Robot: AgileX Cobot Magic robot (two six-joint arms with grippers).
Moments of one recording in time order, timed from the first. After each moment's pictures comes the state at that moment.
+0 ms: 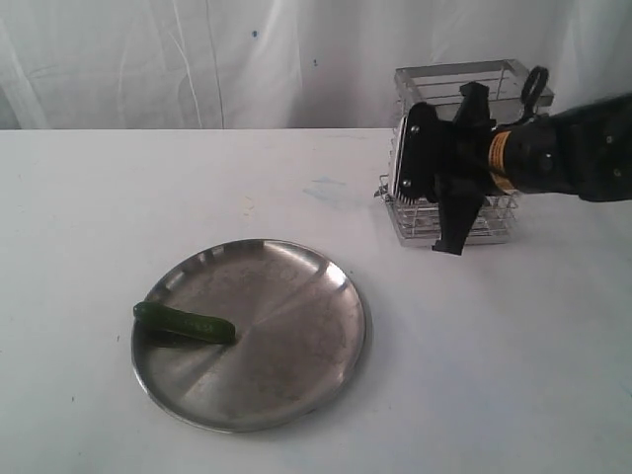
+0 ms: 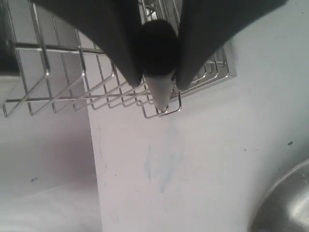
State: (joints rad) left arm -0.18 0.00 0.02 -0.08 0.37 0.13; right arm 0.27 1.68 -1.00 -1.71 -0.23 0.54
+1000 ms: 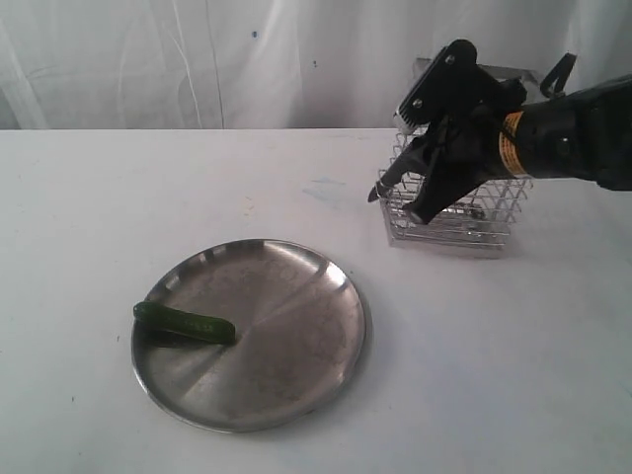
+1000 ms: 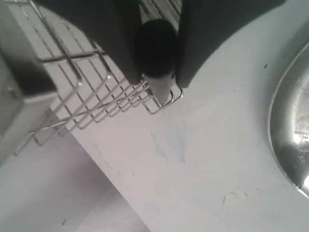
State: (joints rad) left arm -0.18 0.00 0.02 -0.08 0.37 0.13; right arm 0.27 1.61 -1.00 -1.74 -0.23 1.11
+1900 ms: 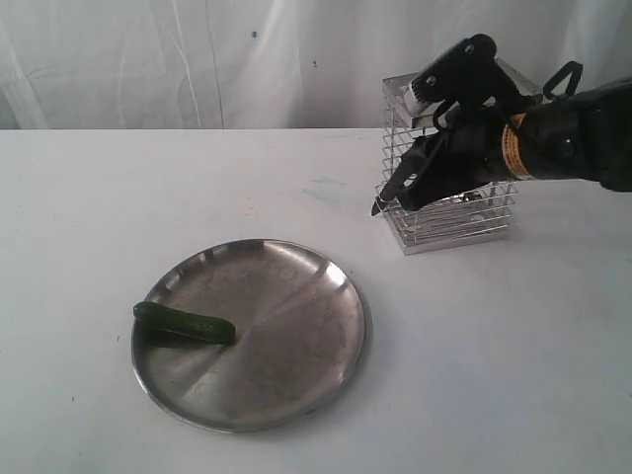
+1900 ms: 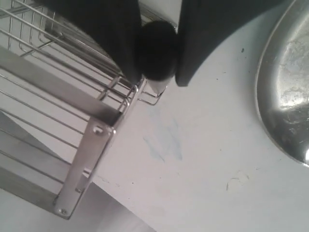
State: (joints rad) left arm -0.18 0.00 0.02 -0.08 0.37 0.13; right arm 0.27 1.62 -1.00 -1.75 -0.26 1.34
